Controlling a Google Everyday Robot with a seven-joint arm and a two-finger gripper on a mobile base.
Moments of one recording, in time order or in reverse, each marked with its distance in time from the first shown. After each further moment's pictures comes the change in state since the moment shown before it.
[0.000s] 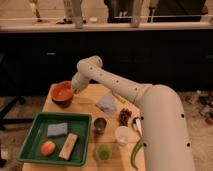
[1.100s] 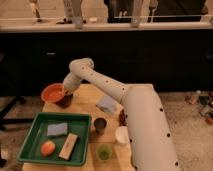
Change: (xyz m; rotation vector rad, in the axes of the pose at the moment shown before) arm -0.003 -0.044 0.043 0.059 -0.080 -0.040
